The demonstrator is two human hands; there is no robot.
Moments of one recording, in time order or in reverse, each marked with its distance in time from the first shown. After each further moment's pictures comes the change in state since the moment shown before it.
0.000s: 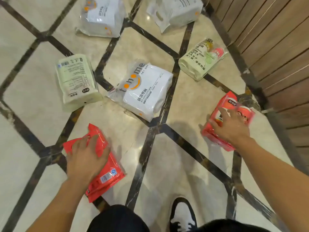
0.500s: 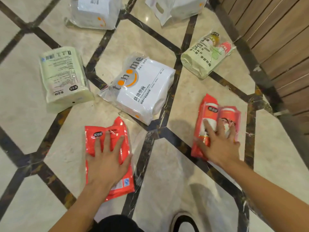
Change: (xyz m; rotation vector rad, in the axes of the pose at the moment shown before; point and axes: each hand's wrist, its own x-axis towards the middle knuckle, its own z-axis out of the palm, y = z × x) left_hand 0.025 0.047 0.082 0.194 -0.104 0.158; right_hand -0.005 -0.014 0.086 -0.070 -0.058 -0.119
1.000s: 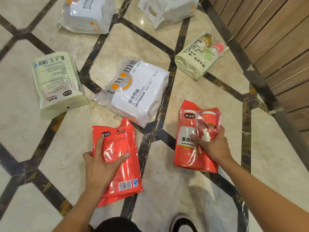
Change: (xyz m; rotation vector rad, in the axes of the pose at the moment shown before) left_hand -0.002 0.006 -0.003 -0.829 0.047 -0.386; right_hand 0.001 -0.009 0.002 0.852 0.055 0.369
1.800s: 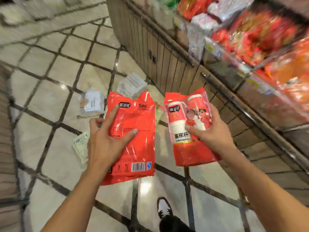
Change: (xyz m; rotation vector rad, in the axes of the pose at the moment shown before) left_hand -0.316 0.455 -0.357 -0.035 0.051 0.690; right_hand -0.378 -0.266 -0.457 0.110 0.230 -0.319
